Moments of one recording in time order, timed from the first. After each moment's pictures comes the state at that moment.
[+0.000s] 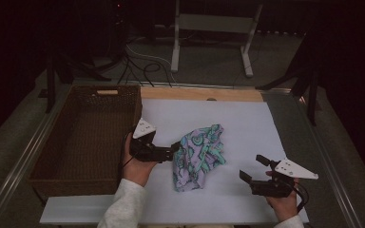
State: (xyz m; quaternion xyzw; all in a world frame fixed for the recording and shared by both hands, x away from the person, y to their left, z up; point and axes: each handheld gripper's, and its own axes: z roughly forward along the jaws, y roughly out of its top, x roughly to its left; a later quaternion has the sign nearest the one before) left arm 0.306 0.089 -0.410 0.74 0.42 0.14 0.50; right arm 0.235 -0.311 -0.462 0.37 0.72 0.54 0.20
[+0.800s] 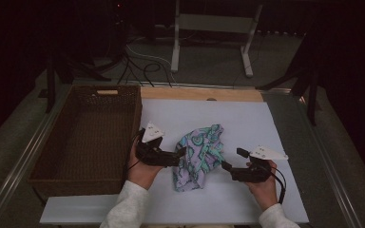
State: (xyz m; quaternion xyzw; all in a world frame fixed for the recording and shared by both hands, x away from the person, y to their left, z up) left arm 0.297 0.067 -0.414 0.77 0.39 0.15 0.48; right arm 0.284 -0.266 -0.478 0.39 0.75 0.50 0.16
